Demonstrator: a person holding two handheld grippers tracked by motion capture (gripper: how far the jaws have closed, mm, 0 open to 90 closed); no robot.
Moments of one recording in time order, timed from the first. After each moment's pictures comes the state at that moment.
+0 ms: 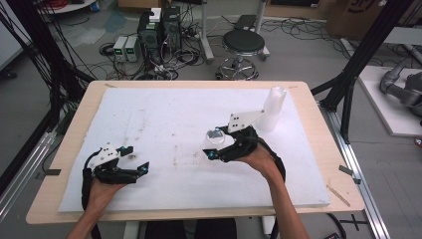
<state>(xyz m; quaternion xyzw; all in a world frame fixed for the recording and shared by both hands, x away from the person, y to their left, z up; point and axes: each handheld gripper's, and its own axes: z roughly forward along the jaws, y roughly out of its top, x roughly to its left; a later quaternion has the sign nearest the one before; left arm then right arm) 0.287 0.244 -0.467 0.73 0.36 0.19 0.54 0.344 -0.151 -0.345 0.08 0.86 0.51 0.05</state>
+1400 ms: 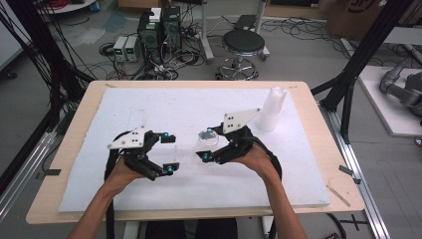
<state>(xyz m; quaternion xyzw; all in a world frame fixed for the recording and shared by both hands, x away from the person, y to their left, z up) 0.312 0.152 -0.395 0.74 0.10 0.04 0.66 0.336 -0.134 -0.333 0.04 0.85 0.52 0.03</state>
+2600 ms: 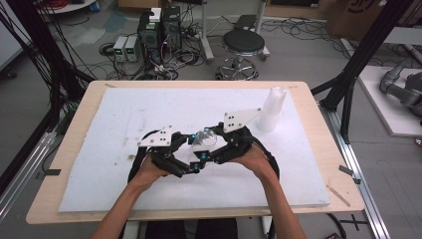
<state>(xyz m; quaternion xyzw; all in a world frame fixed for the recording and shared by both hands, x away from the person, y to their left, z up) 0.325 0.103 -0.403 0.73 0.08 0.01 0.68 0.336 -0.133 -0.333 0.04 0.83 0.55 0.01</state>
